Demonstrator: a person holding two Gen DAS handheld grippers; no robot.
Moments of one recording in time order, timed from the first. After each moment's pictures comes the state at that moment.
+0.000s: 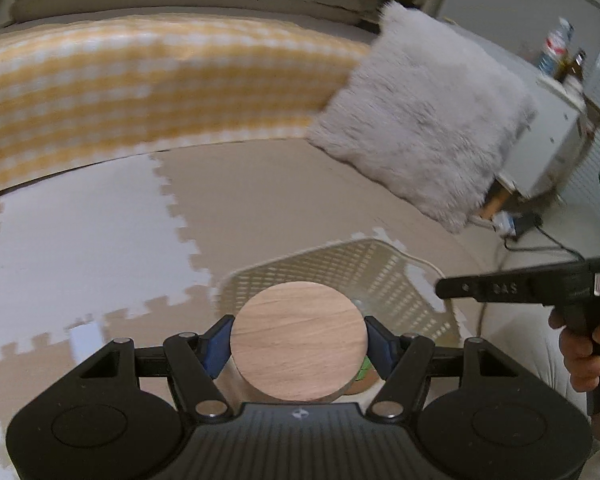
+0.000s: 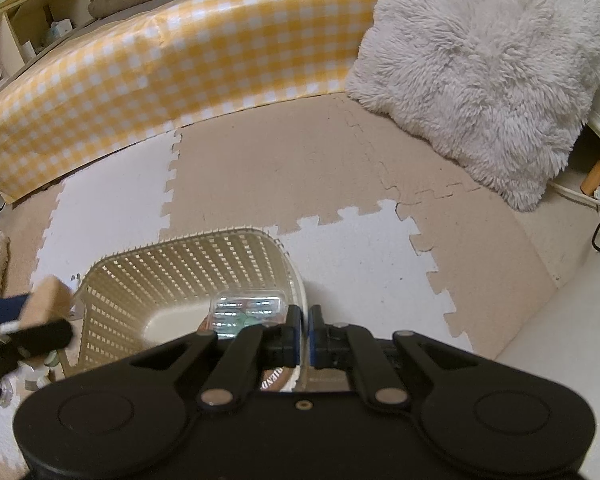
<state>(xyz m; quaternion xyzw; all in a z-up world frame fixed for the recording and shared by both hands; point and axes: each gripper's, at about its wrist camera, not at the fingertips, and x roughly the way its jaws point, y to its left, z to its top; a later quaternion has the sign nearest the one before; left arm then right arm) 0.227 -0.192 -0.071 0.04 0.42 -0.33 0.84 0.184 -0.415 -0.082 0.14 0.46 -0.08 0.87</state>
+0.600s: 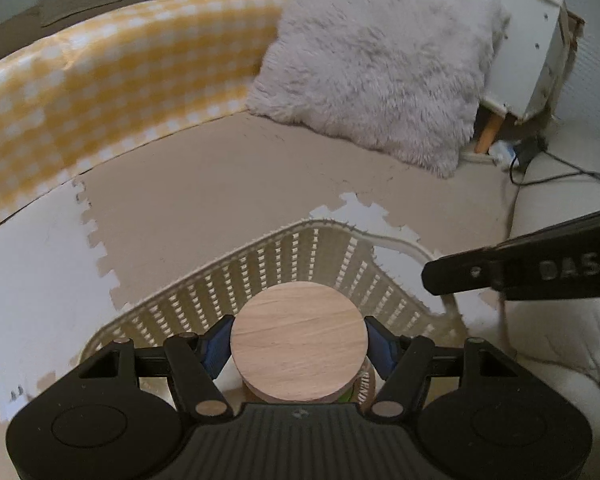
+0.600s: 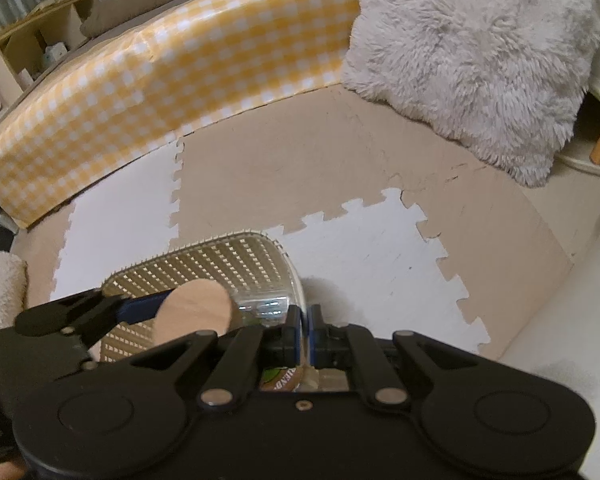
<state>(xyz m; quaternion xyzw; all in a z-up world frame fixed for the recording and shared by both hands) 0.236 -0.288 -0.125 0.15 0.41 -0.37 0.82 0.182 -0.432 -0.086 0.21 0.45 -0.07 0.86</state>
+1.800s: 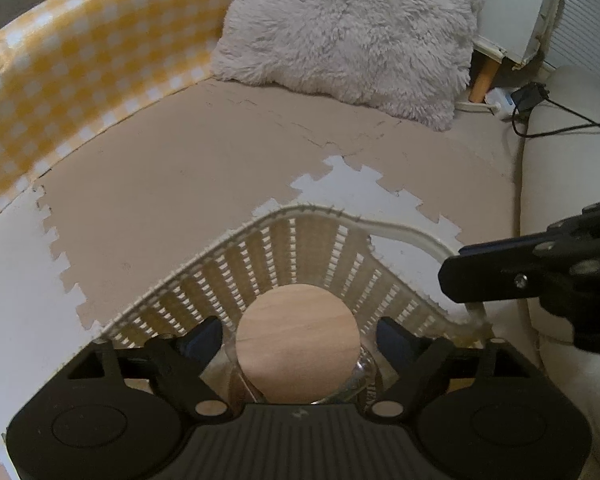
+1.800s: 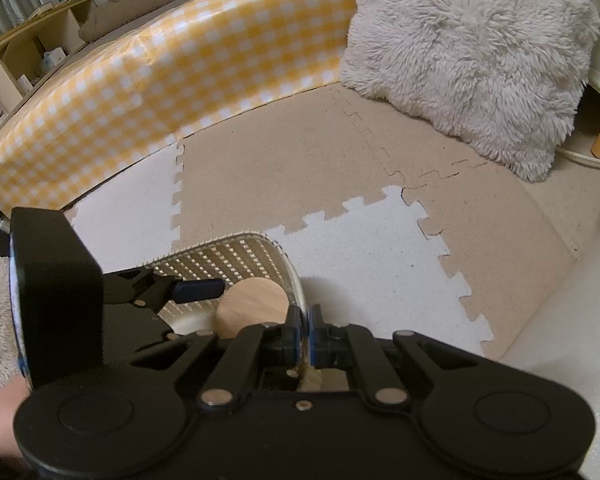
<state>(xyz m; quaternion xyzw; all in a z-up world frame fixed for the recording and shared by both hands) 0.251 -0.325 -0.148 0.21 0.45 -0.38 0.78 0.182 -0.433 -0.085 0.21 0.45 -0.07 0.86</state>
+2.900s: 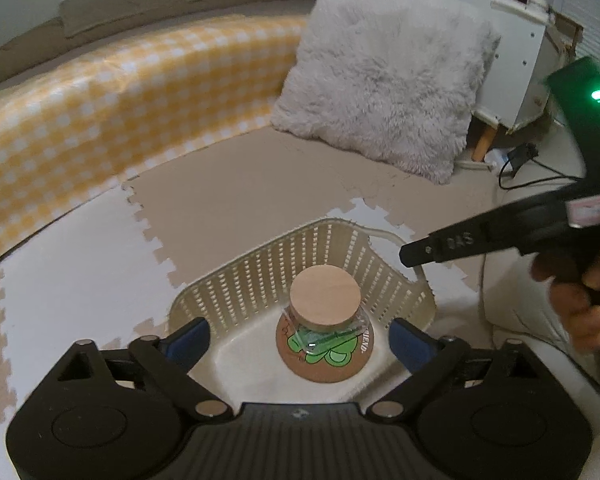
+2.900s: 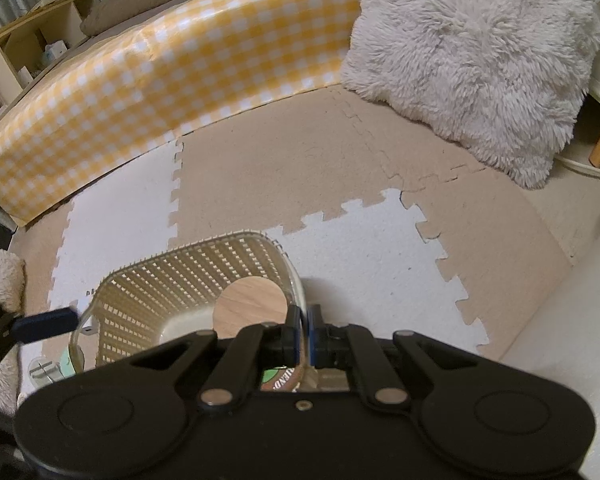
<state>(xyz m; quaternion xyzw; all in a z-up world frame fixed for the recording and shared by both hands) 0.191 -0.232 -0.057 0.16 0.40 -0.34 0.84 0.182 -0.430 -0.085 0.19 0.46 -0.07 0.87</state>
